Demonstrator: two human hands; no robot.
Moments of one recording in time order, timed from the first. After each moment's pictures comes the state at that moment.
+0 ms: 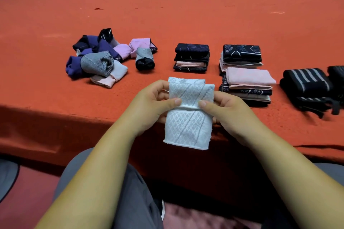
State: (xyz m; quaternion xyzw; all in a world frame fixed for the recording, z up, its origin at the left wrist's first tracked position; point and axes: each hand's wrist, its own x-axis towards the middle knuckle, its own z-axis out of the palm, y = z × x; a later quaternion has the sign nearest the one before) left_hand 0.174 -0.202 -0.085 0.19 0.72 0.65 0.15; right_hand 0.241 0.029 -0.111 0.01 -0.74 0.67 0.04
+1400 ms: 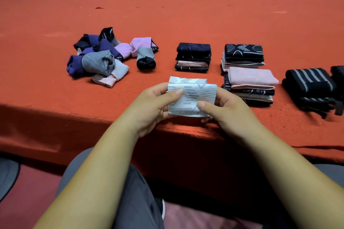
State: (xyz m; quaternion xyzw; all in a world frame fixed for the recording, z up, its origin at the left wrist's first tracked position) left_hand 0.176 -0.198 -0.085 0.16 0.64 0.72 0.21; right_hand 0.235 0.022 -0.113 0.06 -0.73 0.68 0.06
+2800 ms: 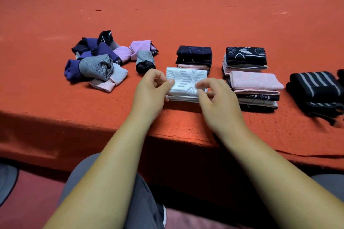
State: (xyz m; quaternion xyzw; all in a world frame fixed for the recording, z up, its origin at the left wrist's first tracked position) left_hand 0.113 -0.181 -0.102 0.12 0.78 0.61 -0.08; right_hand 0.196 -0.003 -0.111 -0.02 -0.87 0.40 0.30
